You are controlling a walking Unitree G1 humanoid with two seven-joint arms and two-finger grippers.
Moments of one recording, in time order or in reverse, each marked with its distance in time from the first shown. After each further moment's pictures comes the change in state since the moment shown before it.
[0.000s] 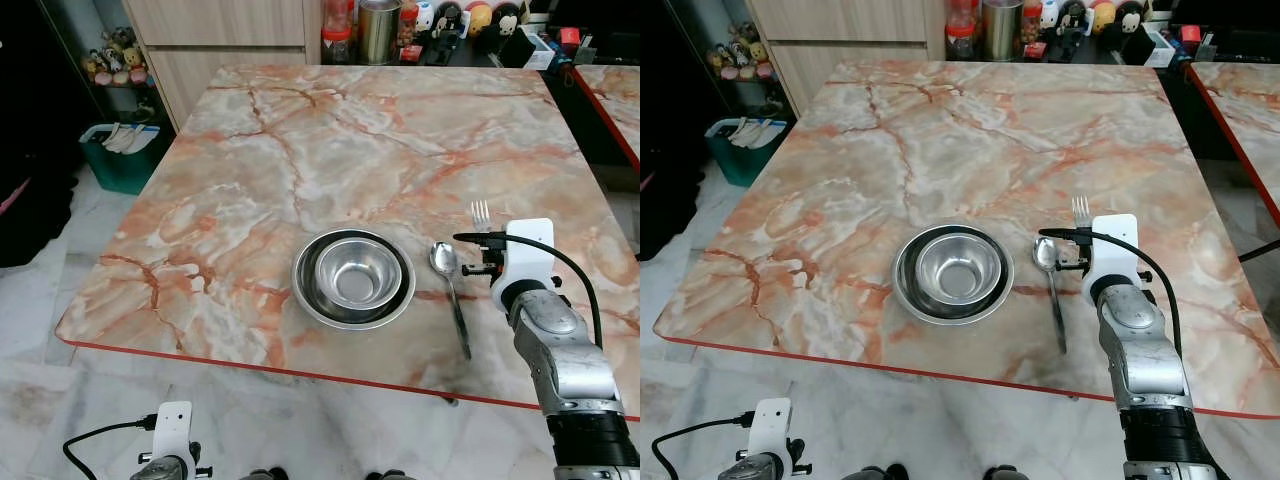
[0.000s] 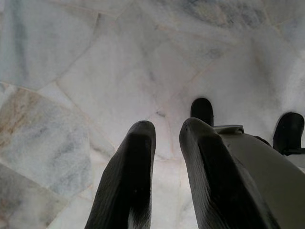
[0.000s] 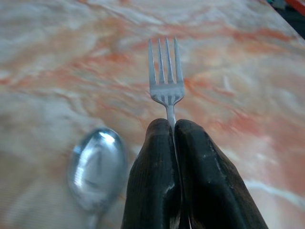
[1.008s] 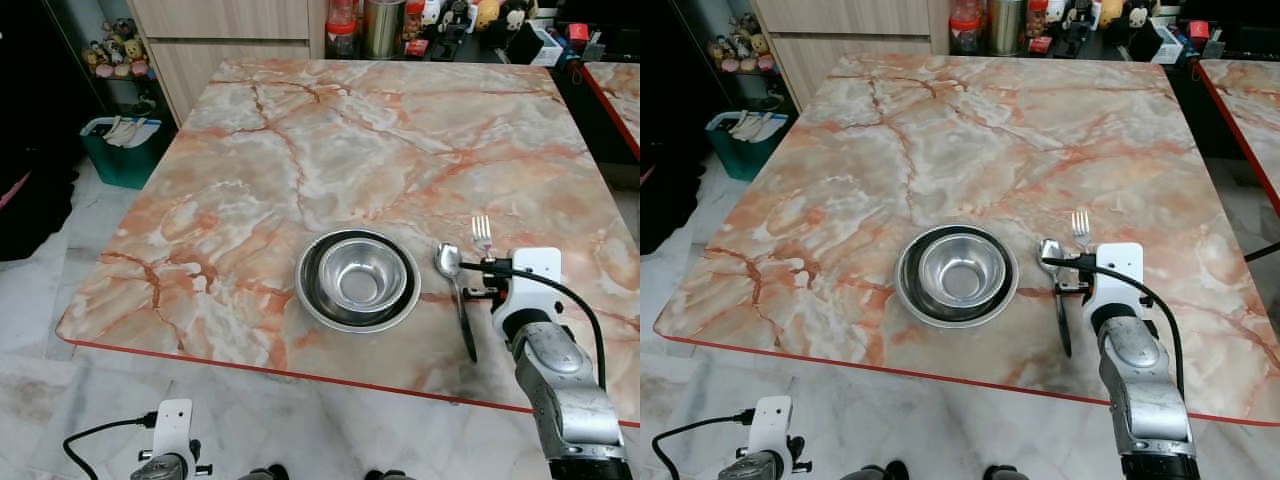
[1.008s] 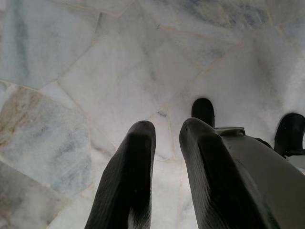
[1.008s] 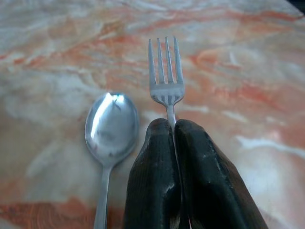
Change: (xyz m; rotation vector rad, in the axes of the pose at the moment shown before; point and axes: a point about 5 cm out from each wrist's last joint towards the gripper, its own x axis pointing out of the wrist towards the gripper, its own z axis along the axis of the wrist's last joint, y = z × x) left arm 0.000 0.000 0.003 0.004 -0.007 0.002; right arm -0.024 0.002 -0.034 0.050 -0.003 -0.005
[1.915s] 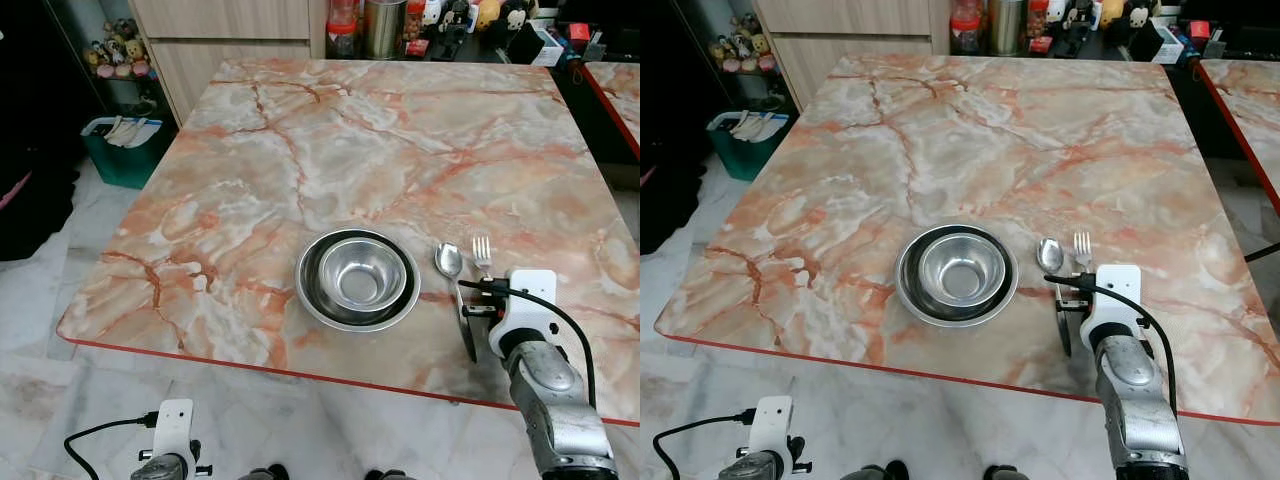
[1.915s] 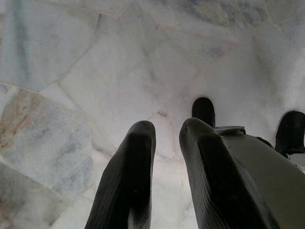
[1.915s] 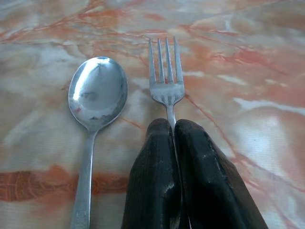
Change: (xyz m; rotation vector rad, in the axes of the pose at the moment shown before) left arm 0.000 0.000 0.000 0.012 0.000 -0.003; right arm 0.002 0.001 -0.022 0.032 0.029 -0.022
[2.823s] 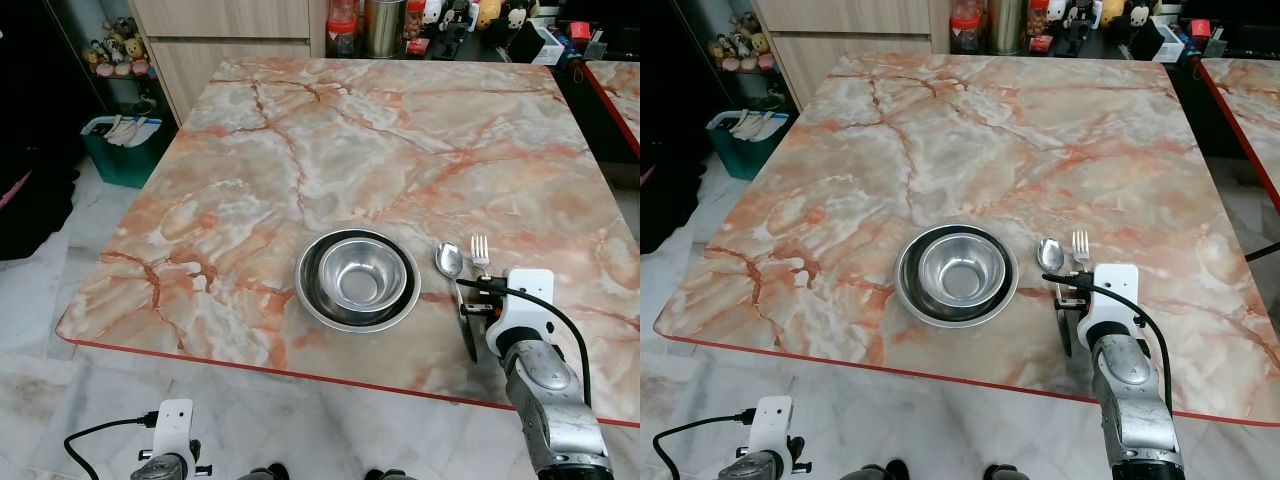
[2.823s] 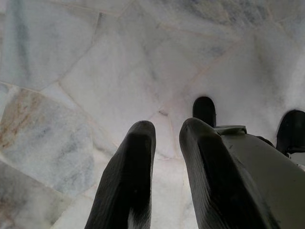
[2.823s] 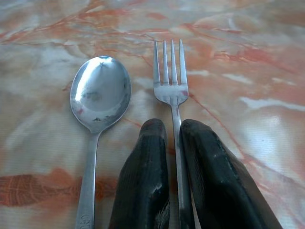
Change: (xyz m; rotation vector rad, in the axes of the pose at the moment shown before) left arm 0.000 0.000 0.000 0.003 0.000 0.000; right arm 0.001 0.002 -0.001 0.010 -0.005 -0.001
